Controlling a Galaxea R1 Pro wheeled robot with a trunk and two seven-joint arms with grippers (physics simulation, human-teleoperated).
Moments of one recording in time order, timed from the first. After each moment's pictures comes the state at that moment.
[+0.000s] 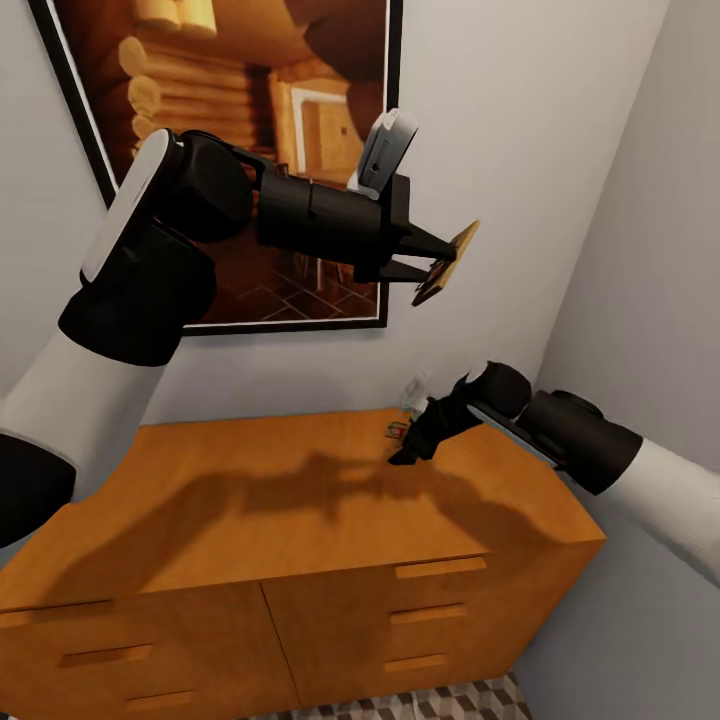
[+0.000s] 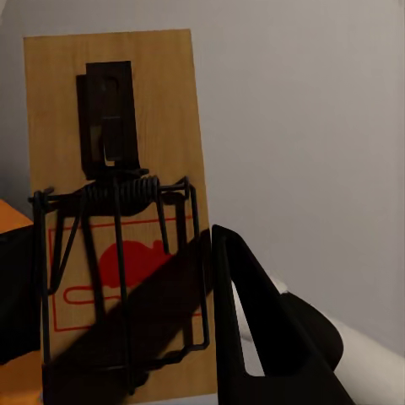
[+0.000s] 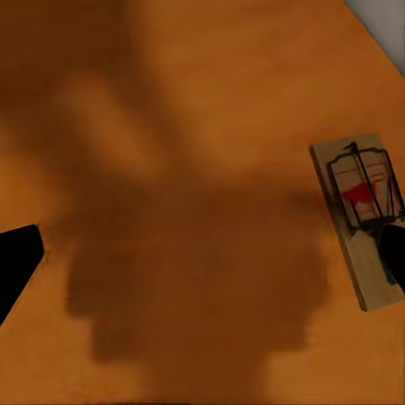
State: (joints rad) left arm -1.58 0.06 -0.61 -1.41 2.35 0.98 0.78; right arm -1.25 -0.36 1.03 -1.30 -0.38 0.99 0.60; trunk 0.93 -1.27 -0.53
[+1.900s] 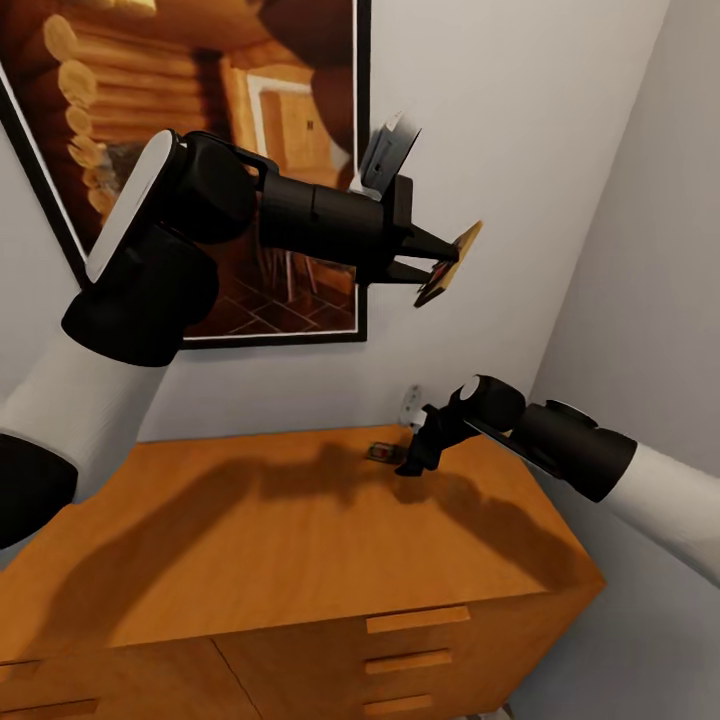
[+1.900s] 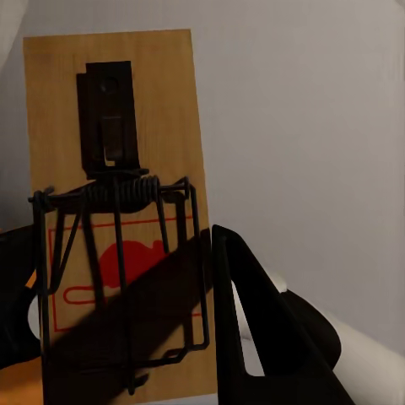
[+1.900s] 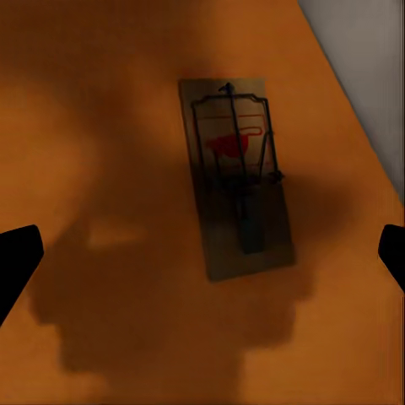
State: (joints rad) left arm -1.57 0.06 -0.61 -1.41 2.35 0.98 0.78; right arm -1.25 -0.37 1.10 -1.30 -0.24 0.91 0.66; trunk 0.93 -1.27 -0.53
